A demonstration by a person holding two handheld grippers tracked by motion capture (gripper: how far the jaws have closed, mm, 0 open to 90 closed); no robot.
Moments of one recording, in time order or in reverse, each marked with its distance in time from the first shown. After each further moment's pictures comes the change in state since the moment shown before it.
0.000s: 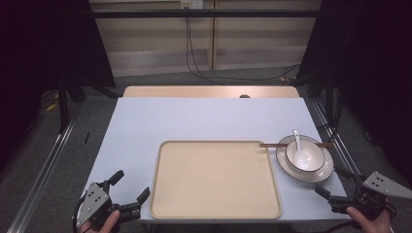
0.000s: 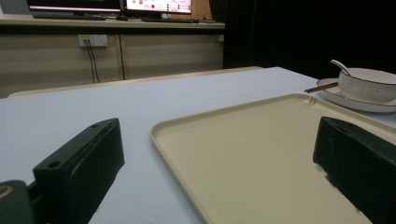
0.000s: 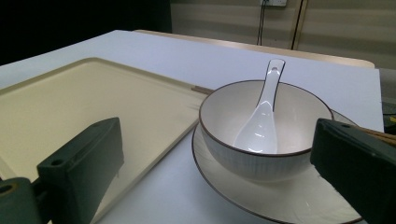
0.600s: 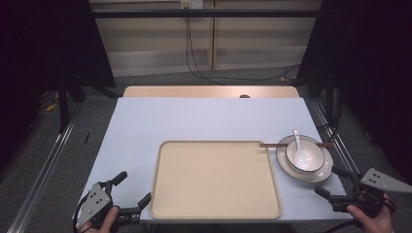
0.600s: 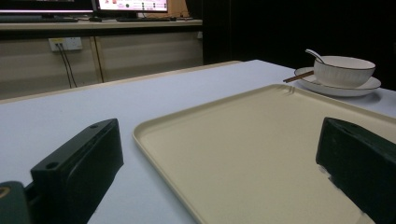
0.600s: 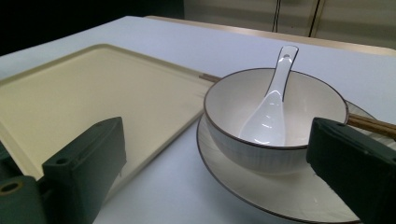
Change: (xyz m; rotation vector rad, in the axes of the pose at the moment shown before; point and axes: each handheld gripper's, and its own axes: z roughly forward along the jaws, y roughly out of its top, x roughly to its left) left arm 0.004 -0.003 -0.001 0.012 -0.096 0.068; right arm -0.011 0.001 0.005 0.058 0.066 -0.001
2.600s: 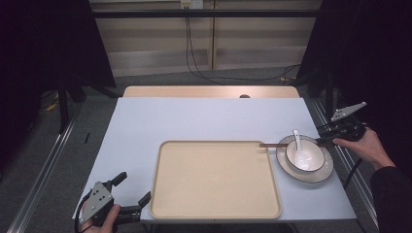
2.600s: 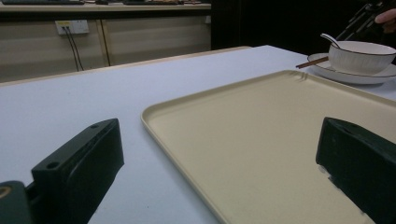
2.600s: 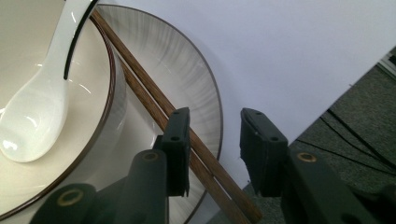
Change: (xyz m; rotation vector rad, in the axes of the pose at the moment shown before) left arm 0.003 -0.005 0.003 0.057 0.032 -0.019; right arm -0.160 0.070 0.118 0.618 0.121 -0.240
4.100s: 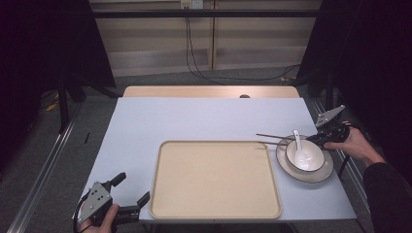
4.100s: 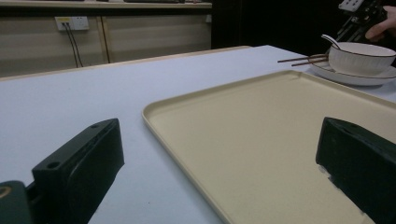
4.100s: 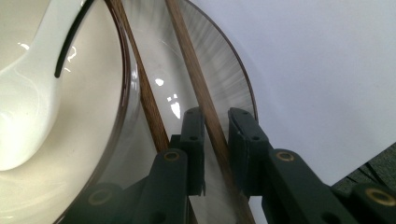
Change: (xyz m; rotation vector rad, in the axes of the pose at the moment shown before) left arm 0.003 -0.001 -0.001 0.004 0.000 -0.013; right arm 0.009 0.014 0.033 0.080 0.065 -0.155
